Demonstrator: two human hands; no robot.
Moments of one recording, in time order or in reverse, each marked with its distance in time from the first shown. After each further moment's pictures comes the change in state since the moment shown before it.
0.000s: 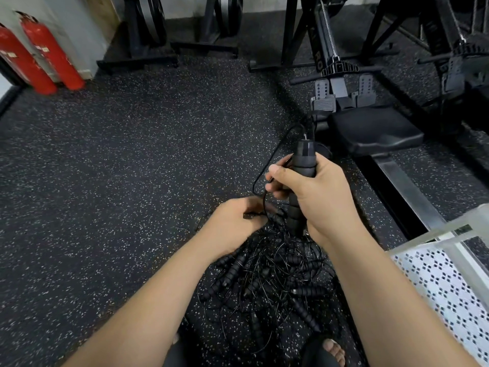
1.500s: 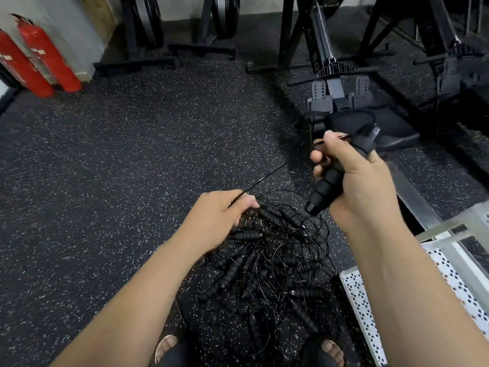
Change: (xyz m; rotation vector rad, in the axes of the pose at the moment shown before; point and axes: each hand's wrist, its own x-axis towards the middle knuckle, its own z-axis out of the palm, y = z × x) left_hand -0.014 0.009 -0.028 0.156 0.128 0.112; right_hand 0.012 -0.023 -0.034 0.418 0.215 -0.004
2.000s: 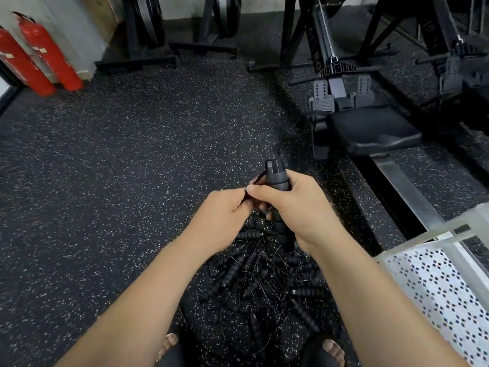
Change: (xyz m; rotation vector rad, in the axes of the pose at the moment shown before) left_hand -0.004 0.010 0.003 -0.027 0.012 0.011; right_hand -0.023 0.053 0.021 -0.543 -0.312 0.167
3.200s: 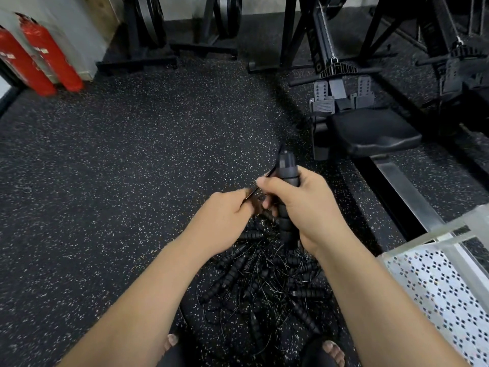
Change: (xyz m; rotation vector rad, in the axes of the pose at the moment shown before) left_hand -0.003 0.011 -0.004 0.096 -0.020 -0.077; right_hand -0.006 -0.012 -0.002 0.061 0.054 -0.002
